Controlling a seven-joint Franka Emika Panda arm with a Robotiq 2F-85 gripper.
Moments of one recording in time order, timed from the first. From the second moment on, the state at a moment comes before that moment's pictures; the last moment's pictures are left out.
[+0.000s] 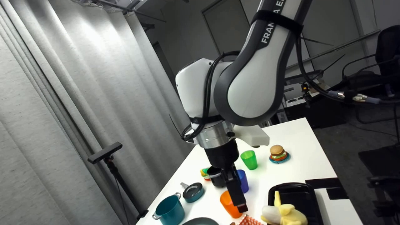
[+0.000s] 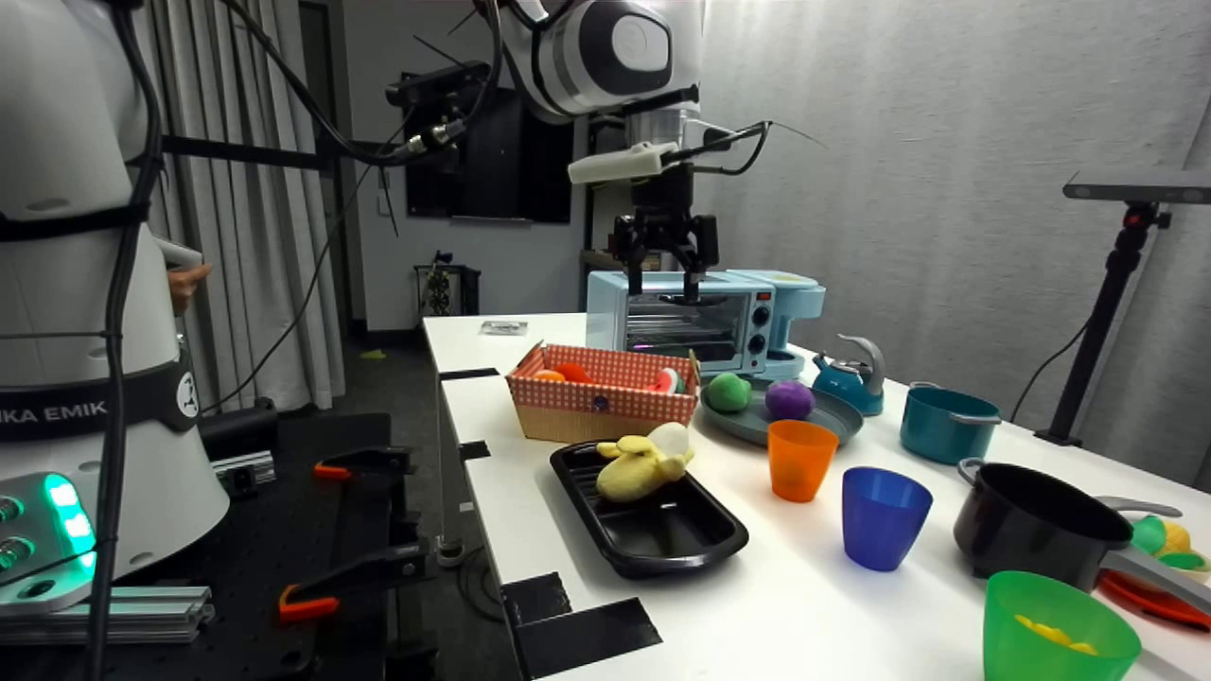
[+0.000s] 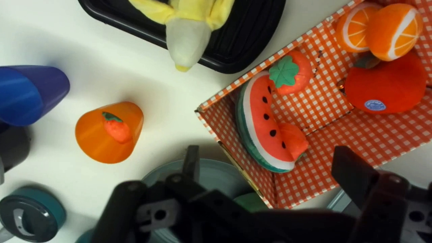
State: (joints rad) arm 0.09 0.07 0.11 -2.29 -0.09 2.45 -0.13
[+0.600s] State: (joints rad) arm 0.11 0.17 0.13 -2.22 -0.09 2.45 -0.23
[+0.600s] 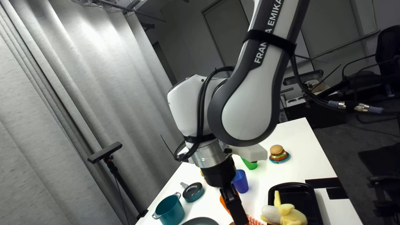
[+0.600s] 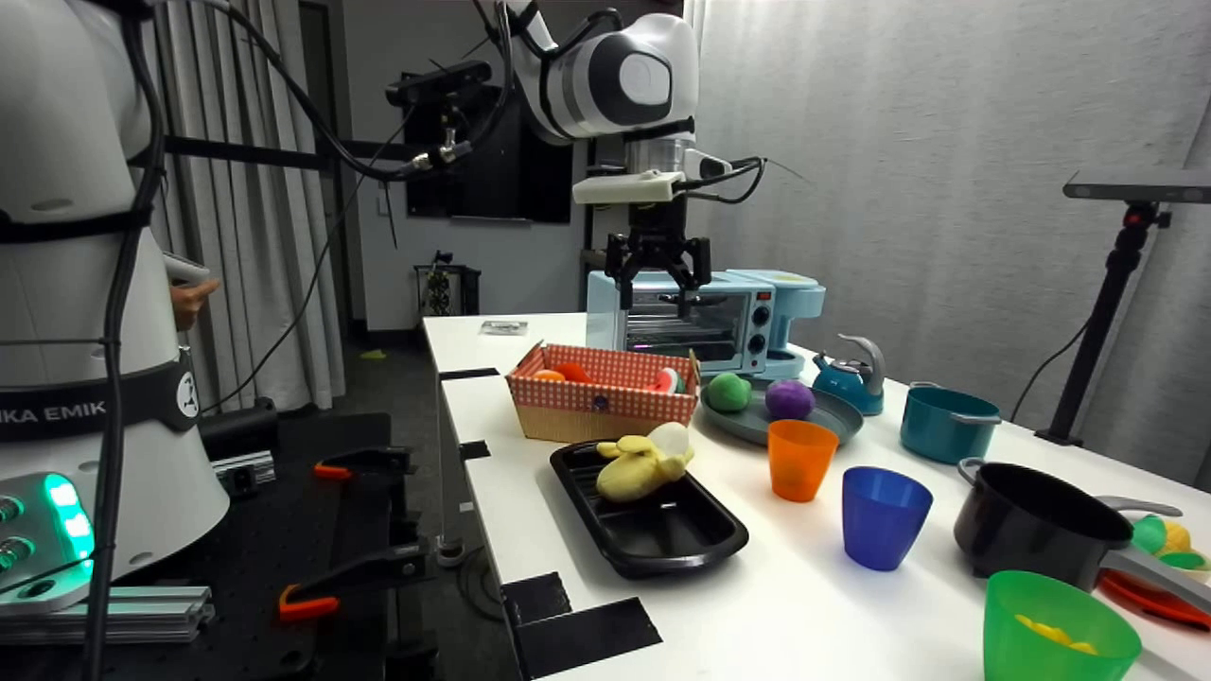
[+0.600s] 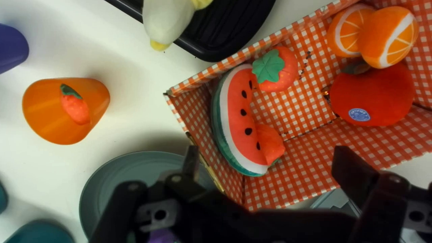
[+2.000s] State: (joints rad) arm 0.12 0.39 0.12 -2.13 -0.10 2.52 -0.21
